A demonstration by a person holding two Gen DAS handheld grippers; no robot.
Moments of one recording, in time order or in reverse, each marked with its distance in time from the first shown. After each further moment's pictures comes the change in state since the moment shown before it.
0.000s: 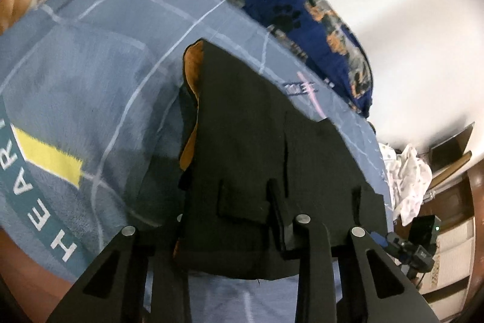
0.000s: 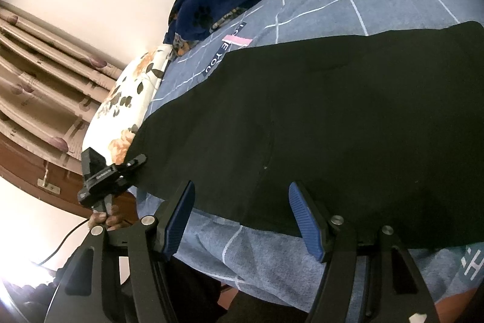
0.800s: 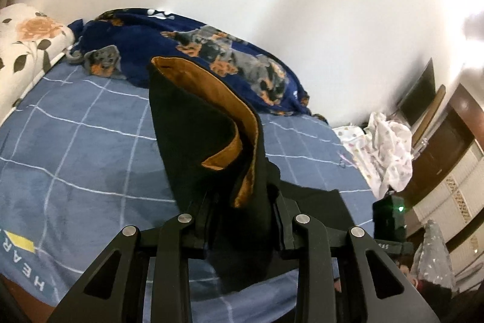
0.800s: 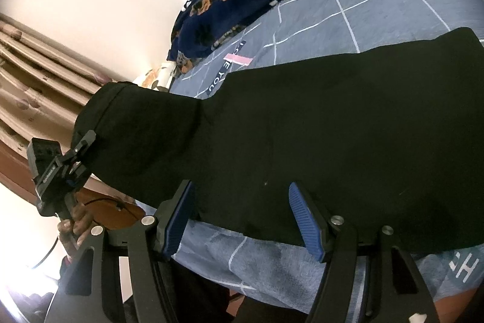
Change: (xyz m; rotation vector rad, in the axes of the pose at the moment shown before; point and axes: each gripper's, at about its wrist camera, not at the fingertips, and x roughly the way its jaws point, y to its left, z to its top) left arm -0.021 -0.178 0.010 0.358 -0.124 -0.106; right arm -0.015 -0.007 0.010 0.038 -0.064 0.038
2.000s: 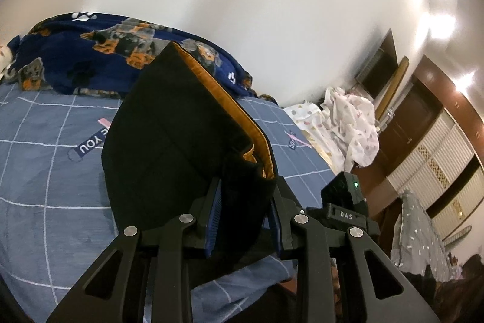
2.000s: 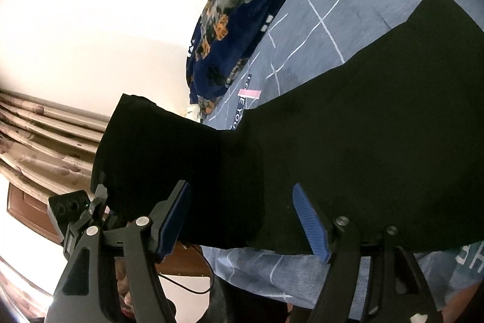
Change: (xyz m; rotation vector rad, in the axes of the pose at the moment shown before) left arm 0.044 -0.106 -0.008 0.131 0.073 -0.177; right arm -0.030 -0.034 0.010 0.258 -0.115 0.220
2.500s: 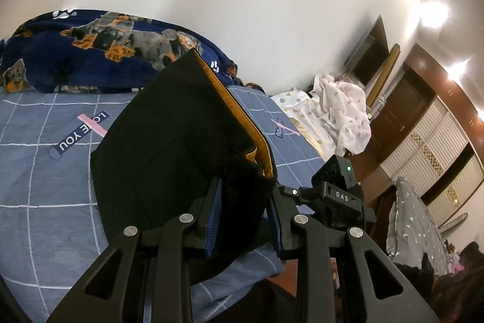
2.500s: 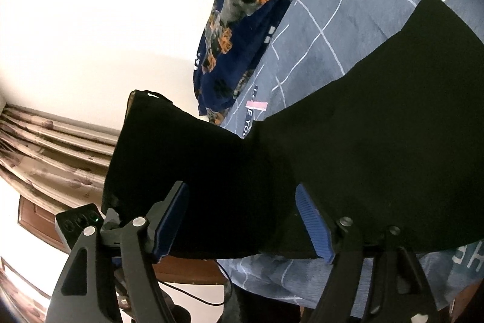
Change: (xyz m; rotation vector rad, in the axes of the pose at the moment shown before) left arm 0.022 -0.025 -0.005 0.031 0.050 -0.038; right arm -0.013 0.000 0.004 0.045 -0.044 0.052
